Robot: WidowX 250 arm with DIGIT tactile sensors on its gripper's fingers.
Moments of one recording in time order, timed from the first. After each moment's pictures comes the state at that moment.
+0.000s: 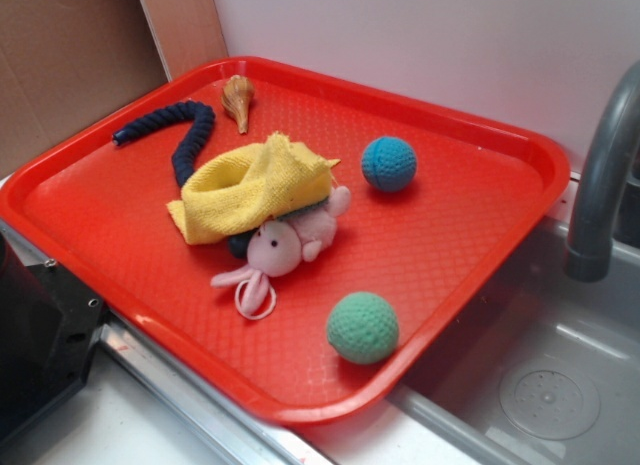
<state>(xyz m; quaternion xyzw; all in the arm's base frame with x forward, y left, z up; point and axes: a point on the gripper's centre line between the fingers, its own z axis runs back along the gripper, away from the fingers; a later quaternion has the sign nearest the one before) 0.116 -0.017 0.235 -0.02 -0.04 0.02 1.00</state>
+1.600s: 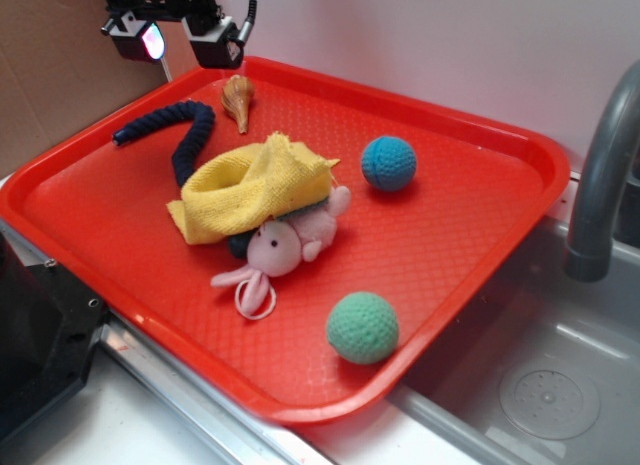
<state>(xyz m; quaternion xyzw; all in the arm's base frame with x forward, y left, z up) 0.250 0.085 0.101 0.03 -0.10 0.22 0.97</state>
